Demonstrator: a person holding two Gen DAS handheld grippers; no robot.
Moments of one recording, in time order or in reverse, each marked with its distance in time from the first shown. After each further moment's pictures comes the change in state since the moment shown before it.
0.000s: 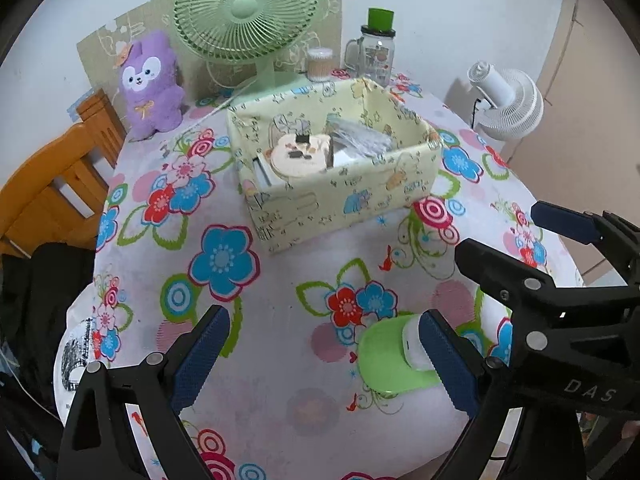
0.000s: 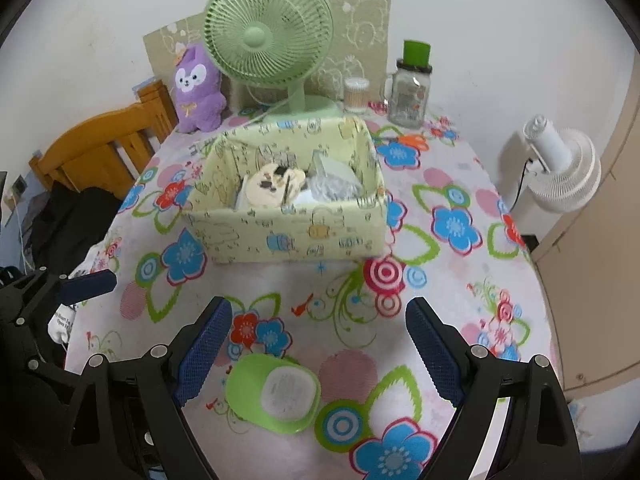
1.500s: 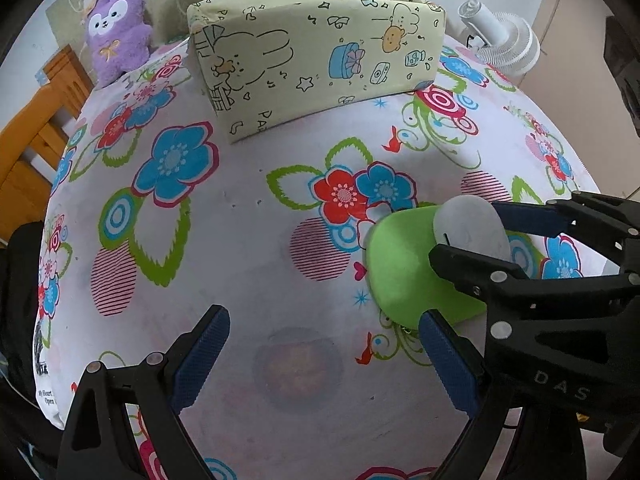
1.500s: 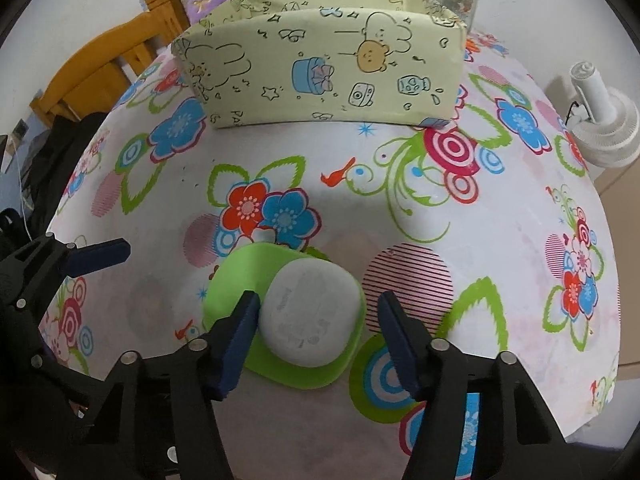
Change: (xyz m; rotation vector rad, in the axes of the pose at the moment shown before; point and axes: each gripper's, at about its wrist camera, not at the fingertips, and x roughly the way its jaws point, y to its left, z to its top) left arm 0.067 0.001 -0.067 0.058 0.129 -0.030; right arm 0.082 0.025 -0.072 -0.068 0.234 0.064
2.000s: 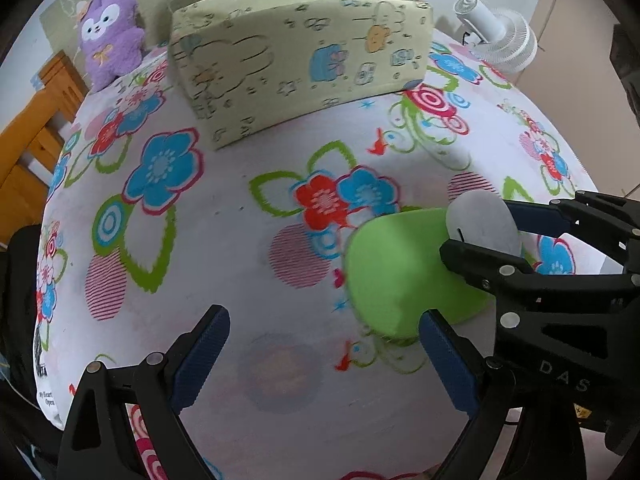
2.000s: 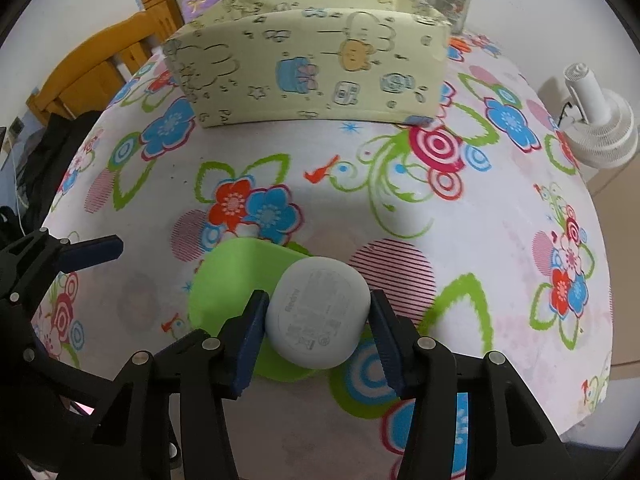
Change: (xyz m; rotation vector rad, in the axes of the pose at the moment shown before) left arm 0.001 -0.015 0.008 0.008 0.005 -0.005; right arm -0.007 -0.017 -0.004 0.004 -0.001 -0.034
